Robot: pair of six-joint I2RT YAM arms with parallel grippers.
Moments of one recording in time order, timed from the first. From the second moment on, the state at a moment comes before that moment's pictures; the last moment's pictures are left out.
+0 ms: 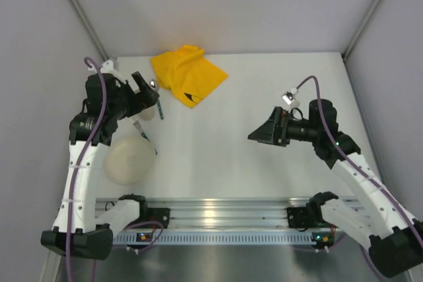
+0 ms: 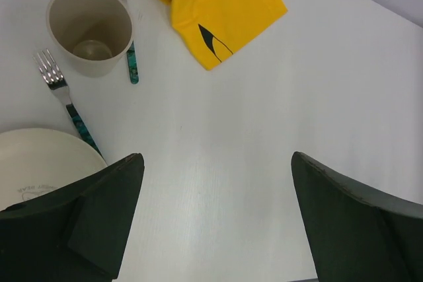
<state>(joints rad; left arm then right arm) -0.07 1.04 1.30 -0.78 0.09 -0.50 0.35 0.80 0.73 -0.32 -0.82 0.80</state>
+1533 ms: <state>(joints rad) -0.15 1.06 1.31 -0.89 -0.01 -0.47 0.40 2.51 2.14 -0.37 -0.38 0.81</state>
